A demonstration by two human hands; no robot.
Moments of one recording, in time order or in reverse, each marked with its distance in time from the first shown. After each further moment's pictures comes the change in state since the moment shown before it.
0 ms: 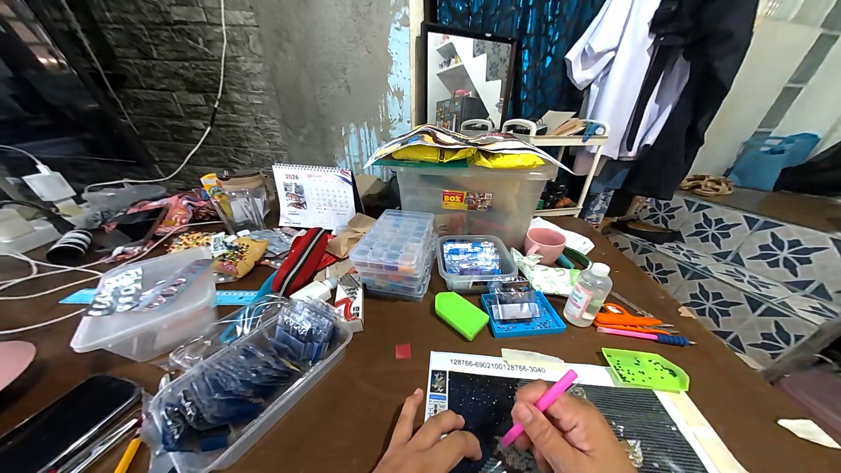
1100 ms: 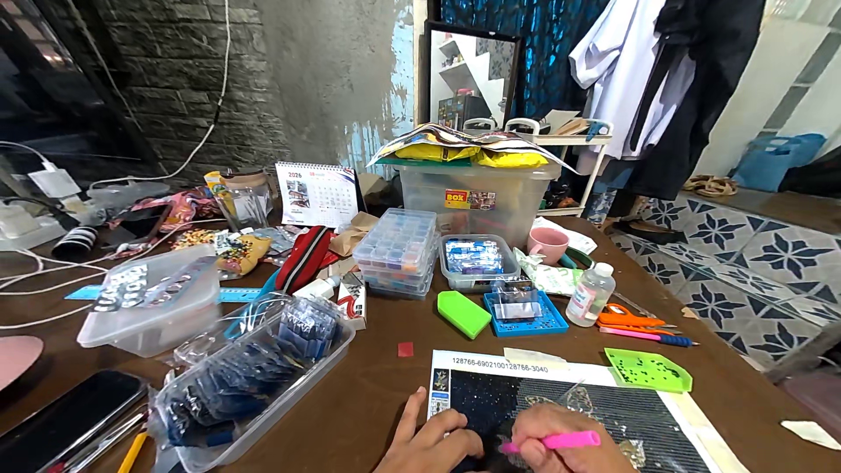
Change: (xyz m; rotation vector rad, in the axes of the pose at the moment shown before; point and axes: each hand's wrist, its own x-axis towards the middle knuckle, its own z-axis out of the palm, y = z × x) left_hand 0.000 -0.001 0.001 0.008 0.005 0.011; right_hand 0.001 -0.003 -0.009 -0.263 -0.200 -0.403
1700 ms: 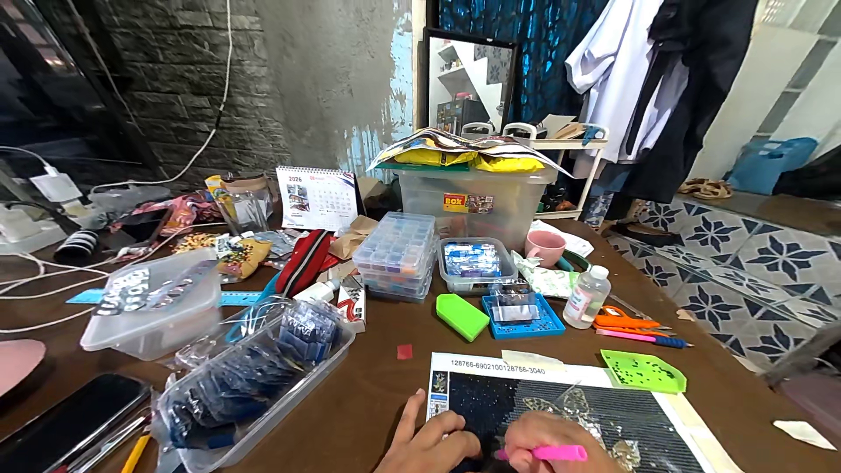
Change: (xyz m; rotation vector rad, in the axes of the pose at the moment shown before) left_hand 0.001 0.002 -0.003 0.002 -0.009 0.000; right_hand 0.001 -0.004 0.003 -0.040 -0.043 -0.013
